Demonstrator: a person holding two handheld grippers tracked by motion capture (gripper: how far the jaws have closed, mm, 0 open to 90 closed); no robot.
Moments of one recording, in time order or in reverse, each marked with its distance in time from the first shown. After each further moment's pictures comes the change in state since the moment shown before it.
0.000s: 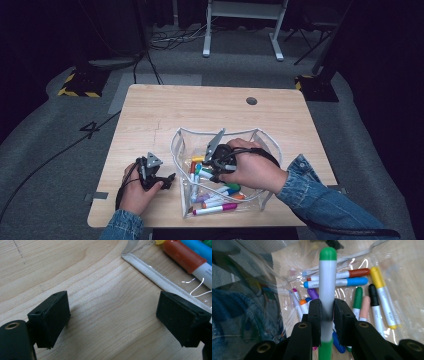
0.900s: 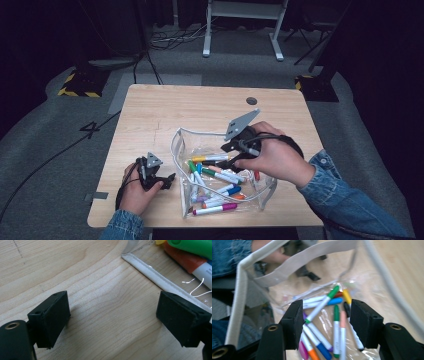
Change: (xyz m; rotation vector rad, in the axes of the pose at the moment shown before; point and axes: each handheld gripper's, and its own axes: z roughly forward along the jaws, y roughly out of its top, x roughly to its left) left arm 0.000 0.000 0.000 0.000 0.002 0.001; right arm -0.012 -0.019 -0.066 -0.259 -0.091 0.086
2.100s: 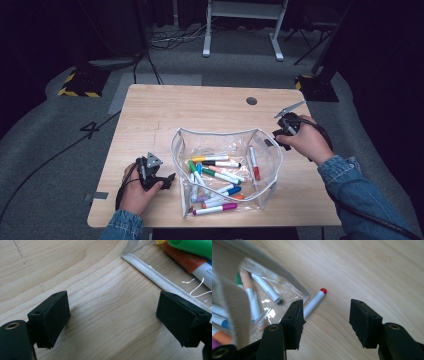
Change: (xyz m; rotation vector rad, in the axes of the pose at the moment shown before) left arm 0.000 0.000 0.000 0.000 -0.002 -0.001; right arm -0.135 -0.135 0.006 0.100 -0.240 0.441
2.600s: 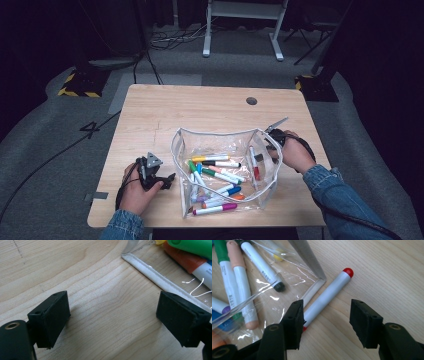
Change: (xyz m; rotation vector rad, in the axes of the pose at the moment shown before) left arm 0.000 0.000 0.000 0.000 -0.001 0.000; right arm 0.006 -0.027 0.069 0.080 0.115 -0.008
